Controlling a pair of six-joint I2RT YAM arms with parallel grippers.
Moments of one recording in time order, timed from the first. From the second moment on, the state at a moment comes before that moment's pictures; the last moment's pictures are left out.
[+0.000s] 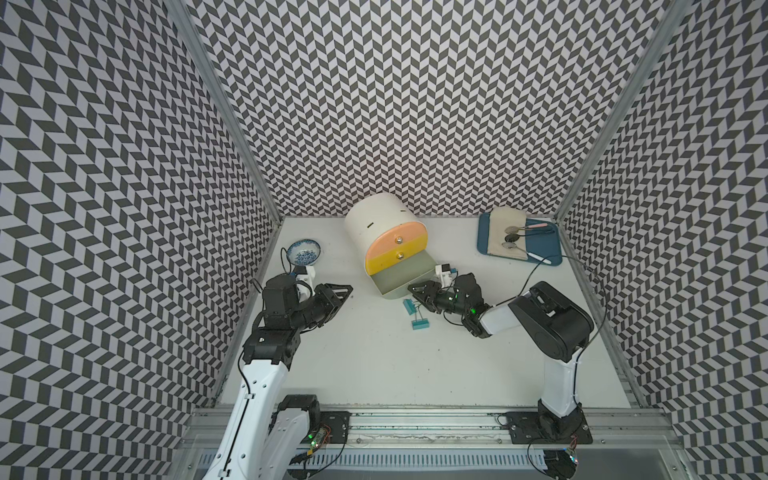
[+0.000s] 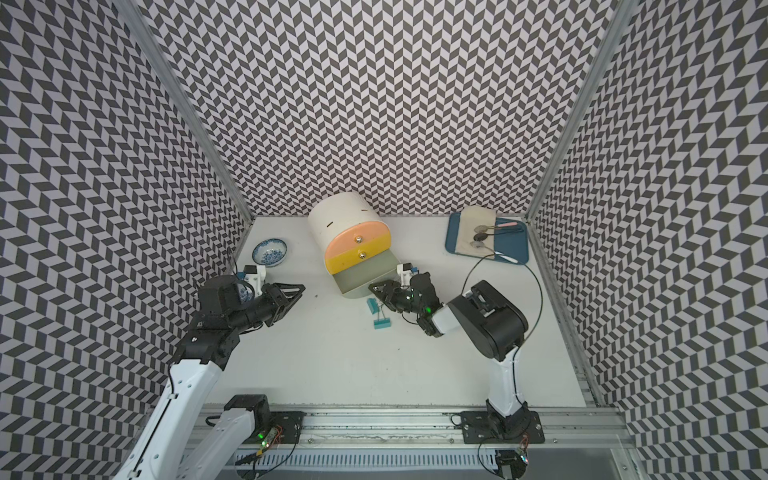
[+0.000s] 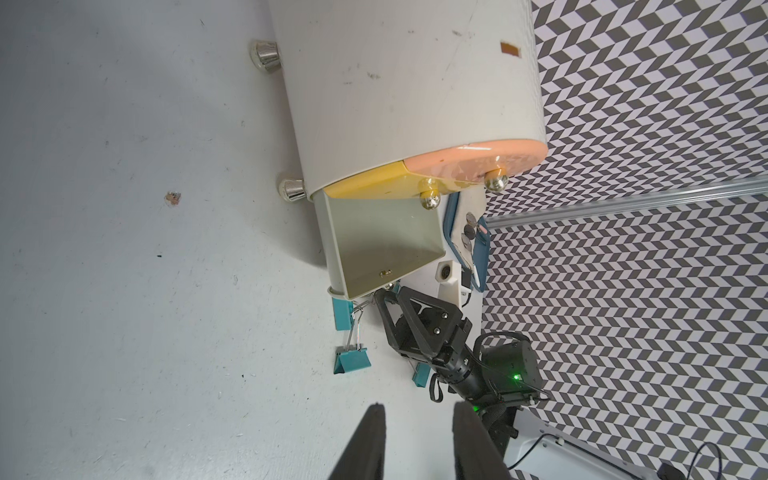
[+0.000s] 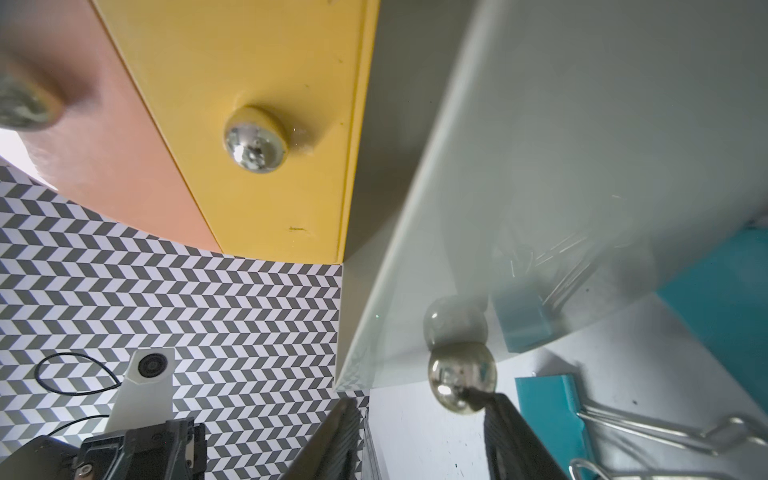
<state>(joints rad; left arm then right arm) -0.01 0.78 0.72 -0.47 0.62 -0.91 0.59 1.96 0.76 0.94 -0.51 1.21</state>
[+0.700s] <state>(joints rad) -0.01 0.73 0.67 -0.40 0.62 -0.94 0.51 1.51 0.71 0.25 -0.30 0.84</state>
